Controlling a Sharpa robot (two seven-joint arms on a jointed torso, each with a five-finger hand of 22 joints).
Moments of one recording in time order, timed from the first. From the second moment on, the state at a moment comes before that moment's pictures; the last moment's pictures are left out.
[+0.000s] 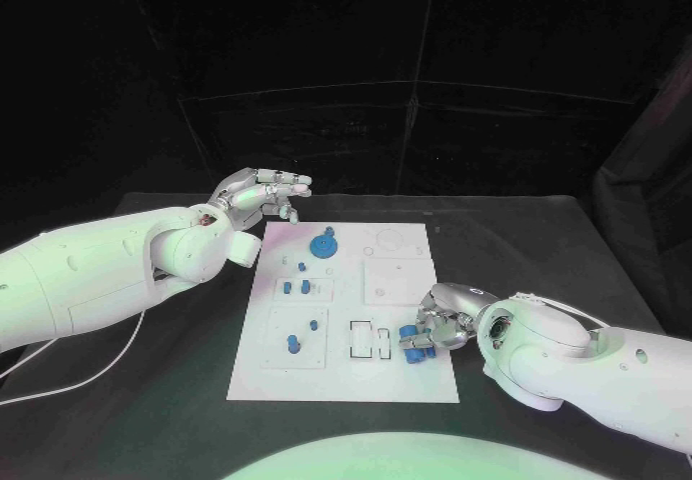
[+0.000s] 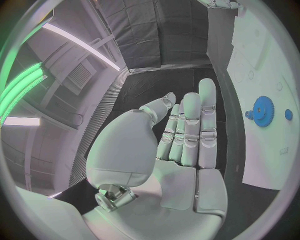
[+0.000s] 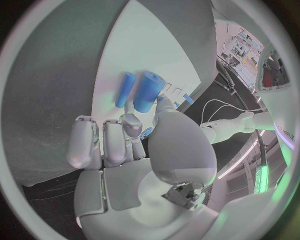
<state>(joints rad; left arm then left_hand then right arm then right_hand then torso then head) 1.25 -0.82 -0.15 1.35 0.03 -0.11 0.34 1.28 -0.06 0.45 -0.13 0.05 0.97 0.19 0.15 0.07 0.99 0.11 0.43 0.11 1.20 0.03 0.97 0.56 0.16 1.23 0.12 0.59 0.63 0.95 -0.93 -0.05 1.84 -1.49 -0.23 -0.57 1.18 -0.11 -0.16 0.29 0.29 0.97 0.08 0.41 0.20 1.34 0.00 1.12 1.06 1.46 -0.06 1.32 1.11 0.10 1.39 0.04 1.41 1.14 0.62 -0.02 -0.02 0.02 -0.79</state>
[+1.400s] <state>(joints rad) 1.25 -0.83 -0.15 1.36 0.02 -0.08 0.31 1.28 -0.06 0.45 -0.14 0.05 0.96 0.20 0.16 0.07 0.97 0.12 0.44 0.11 1.19 0.02 0.97 0.55 0.16 1.23 0.12 0.59 0.63 0.94 -0.89 -0.05 1.90 -1.33 -0.49 -0.53 1.26 0.00 -0.15 0.27 0.43 0.98 0.07 0.47 0.23 1.36 -0.01 1.12 1.09 1.47 -0.08 1.34 1.15 0.08 1.40 0.03 1.42 1.15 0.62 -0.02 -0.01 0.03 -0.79</state>
